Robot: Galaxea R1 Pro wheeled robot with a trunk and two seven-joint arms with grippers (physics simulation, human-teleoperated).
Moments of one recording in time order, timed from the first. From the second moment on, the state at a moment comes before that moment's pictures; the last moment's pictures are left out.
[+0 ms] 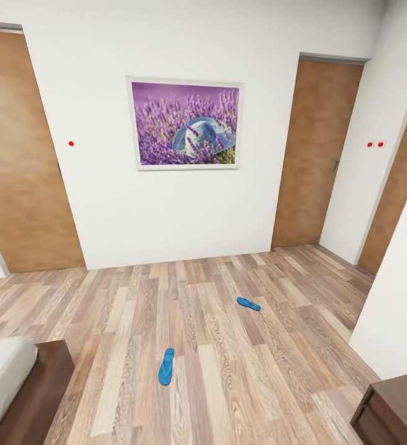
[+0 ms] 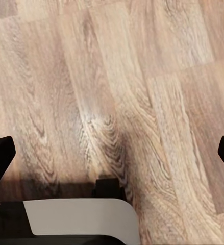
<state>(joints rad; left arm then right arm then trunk) -0.01 0.00 0.00 -0.72 0.13 -0.19 0.00 -0.01 -0.03 -0.06 -0.44 0.00 -0.05 0.01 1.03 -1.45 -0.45</state>
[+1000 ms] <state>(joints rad) -0.01 0.00 0.00 -0.72 0.13 -0.19 0.00 -0.01 -0.03 -0.06 -0.44 0.00 -0.05 0.01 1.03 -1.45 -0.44</state>
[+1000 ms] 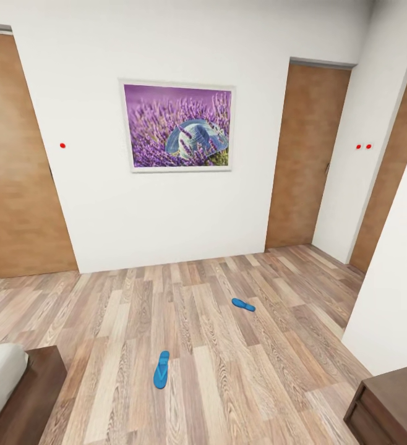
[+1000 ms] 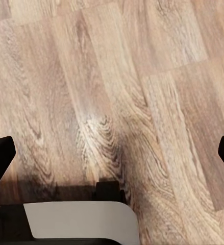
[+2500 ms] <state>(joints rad) -0.01 0.00 0.00 -0.72 0.13 -0.19 0.00 -0.01 -0.03 -0.06 -0.44 0.00 -0.05 0.01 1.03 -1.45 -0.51</state>
